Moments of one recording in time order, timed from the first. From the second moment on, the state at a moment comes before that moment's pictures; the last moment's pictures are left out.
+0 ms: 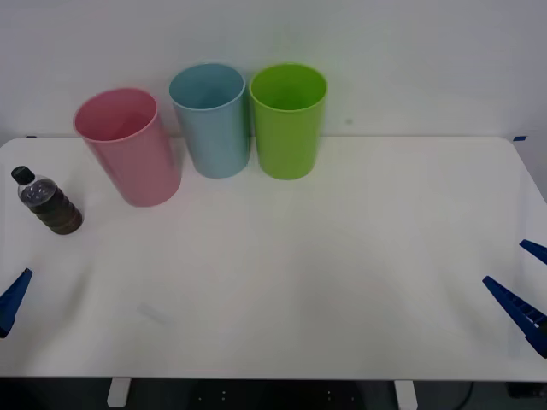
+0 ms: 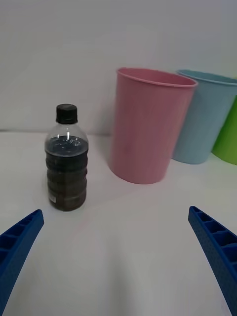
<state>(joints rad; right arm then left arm) 0.35 -0.40 -0.52 -1.66 0.96 -1.22 0.00 0.44 0.38 0.51 -1.62 -0.91 -0.76 -0.06</state>
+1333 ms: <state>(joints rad) 0.35 -0.40 -0.52 -1.66 0.96 -1.22 0.00 0.12 0.38 0.47 -1.34 -1.03 -0.48 -0.07</state>
